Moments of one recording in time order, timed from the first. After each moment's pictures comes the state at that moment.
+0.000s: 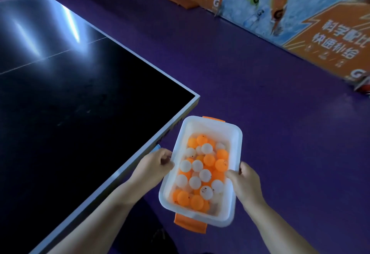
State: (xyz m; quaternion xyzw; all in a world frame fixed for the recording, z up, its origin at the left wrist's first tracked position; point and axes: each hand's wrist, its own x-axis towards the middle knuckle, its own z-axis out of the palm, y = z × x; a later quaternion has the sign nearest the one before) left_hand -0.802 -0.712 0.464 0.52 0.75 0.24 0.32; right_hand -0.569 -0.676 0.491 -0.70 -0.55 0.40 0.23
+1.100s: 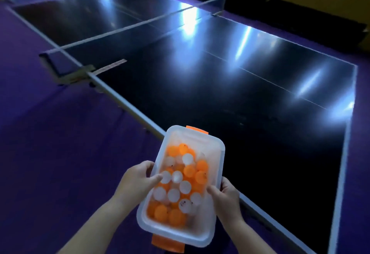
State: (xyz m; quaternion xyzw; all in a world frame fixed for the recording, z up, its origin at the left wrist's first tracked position) left_hand -0.673 -0.737 0.480 -0.20 0.87 0.45 0.05; right_hand -0.725 -0.517 0.449 -0.09 -0.80 0.56 -0.17
